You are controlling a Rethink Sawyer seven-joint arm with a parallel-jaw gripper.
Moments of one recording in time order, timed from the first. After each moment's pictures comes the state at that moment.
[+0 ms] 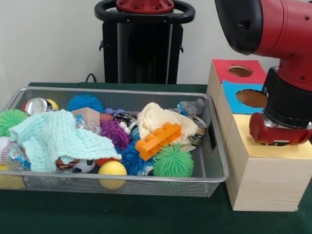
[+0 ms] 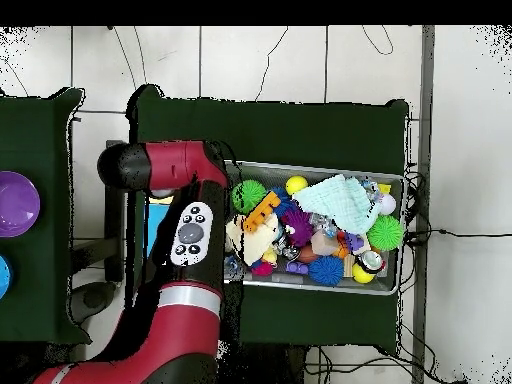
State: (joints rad) arm 0.20 -0.23 -0.24 1.03 0.13 0.74 1.68
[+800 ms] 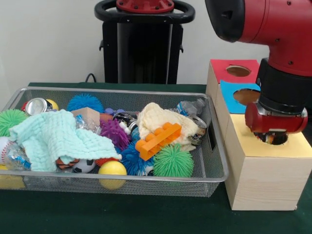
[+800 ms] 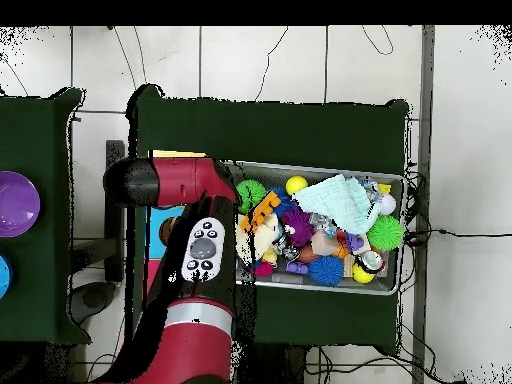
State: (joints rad) arm 0.17 -0.34 -0.19 1.21 0.13 0.60 1.68
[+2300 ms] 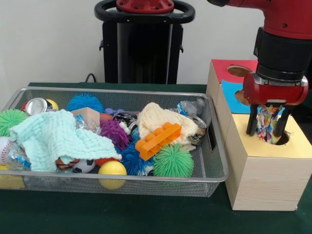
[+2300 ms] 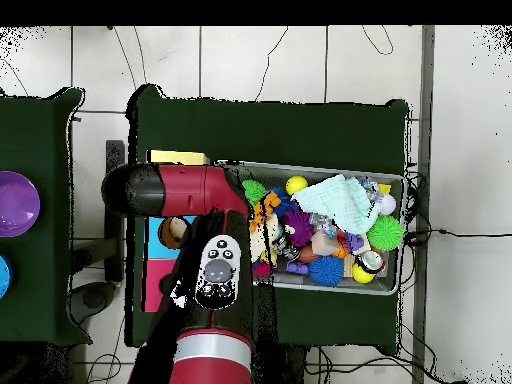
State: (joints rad) arm 0.13 -0.48 -0.14 1.34 0.13 0.59 1.68
